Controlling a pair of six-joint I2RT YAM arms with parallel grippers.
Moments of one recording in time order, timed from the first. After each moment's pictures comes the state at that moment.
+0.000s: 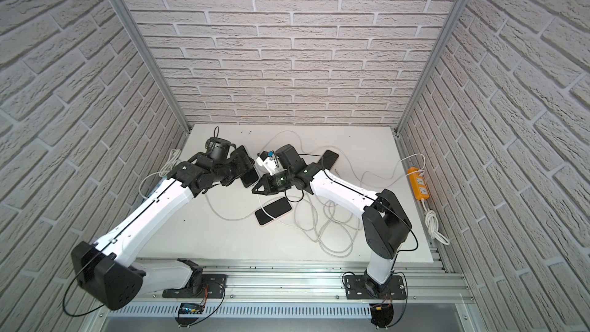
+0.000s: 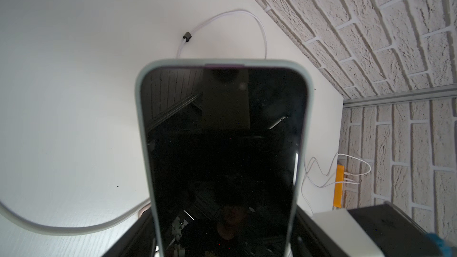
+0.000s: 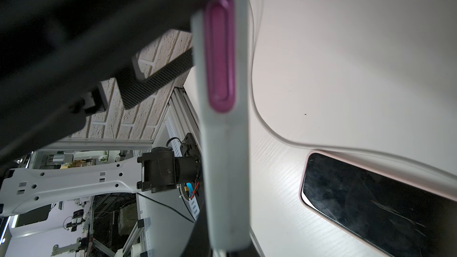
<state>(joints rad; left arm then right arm) -0.41 1.28 1.22 -0.72 0.03 -0.91 0.79 1.75 1.39 -0.32 -0.69 0.56</state>
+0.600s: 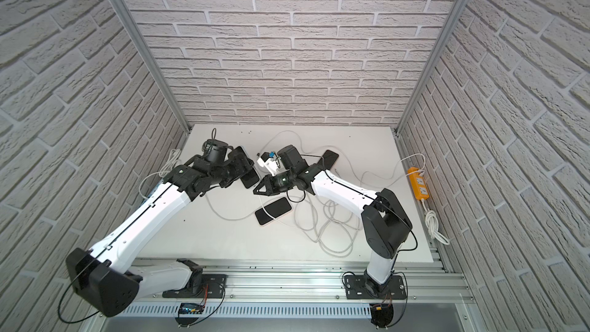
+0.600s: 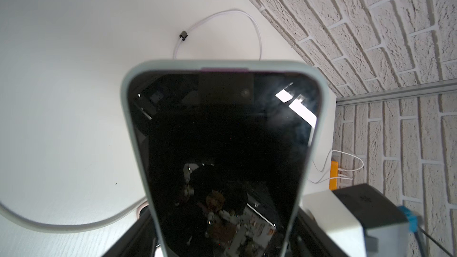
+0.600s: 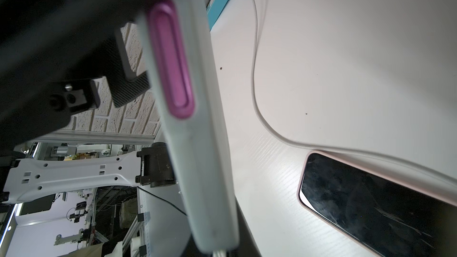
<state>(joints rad) -0.41 1.24 1.19 -0.71 0.04 -0.91 0.77 1.75 1.35 -0.28 -0.73 0.53</state>
